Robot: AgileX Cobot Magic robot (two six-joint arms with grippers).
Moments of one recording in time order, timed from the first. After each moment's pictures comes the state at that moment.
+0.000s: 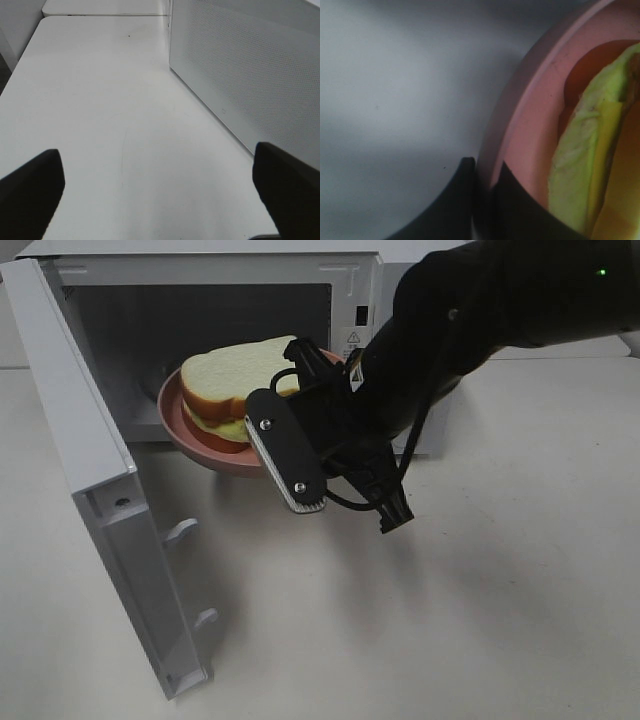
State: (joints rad) left arm 0.00 0.00 -0.50 -0.04 1.04 0.01; right arm 0.72 1.76 -1.11 0.01 0.38 -1.45
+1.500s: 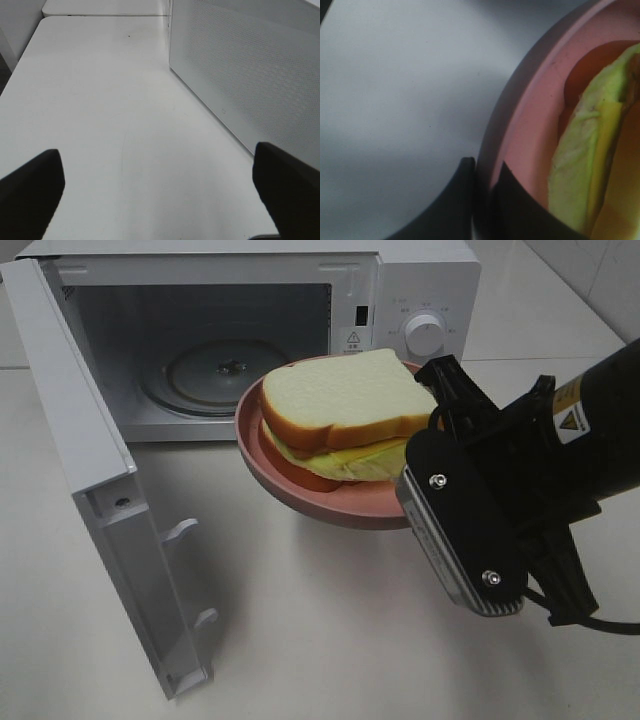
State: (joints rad) left arm 0.00 0.00 -0.50 -0.04 1.04 0.01; right arm 0.72 1.27 -0.74 0.01 0.48 -1.38
